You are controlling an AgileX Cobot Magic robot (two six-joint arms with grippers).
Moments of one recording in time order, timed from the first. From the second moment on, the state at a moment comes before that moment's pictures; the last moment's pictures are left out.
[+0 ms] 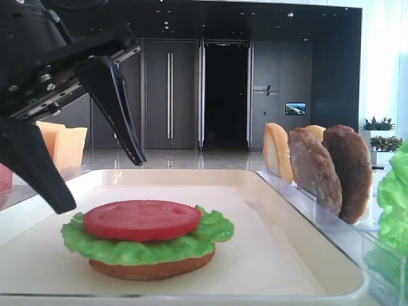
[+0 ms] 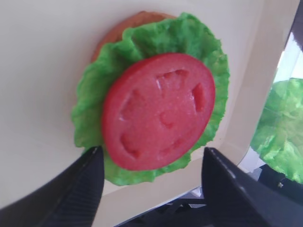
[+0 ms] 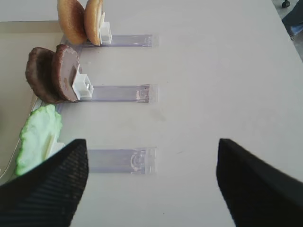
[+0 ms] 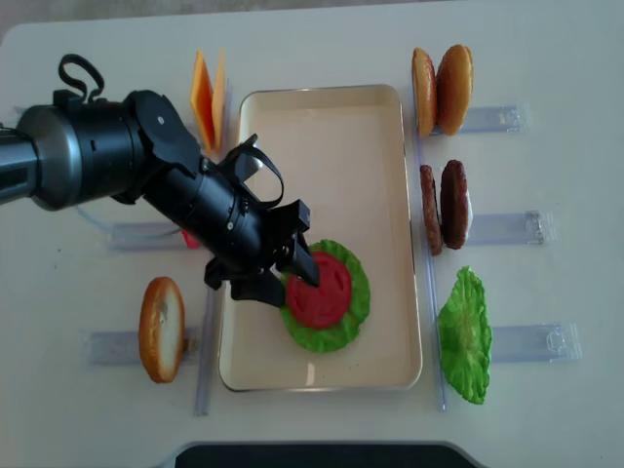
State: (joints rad) left arm -0.45 1.72 -0.89 -0.80 0.77 0.04; right arm 0.06 -0.01 -0.51 0.07 1.13 -0.04
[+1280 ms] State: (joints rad) left arm -0.45 1.72 -1.37 -0.27 1.11 -0.25; right arm 0.06 -0.01 -0.51 0.07 1.13 -0.04
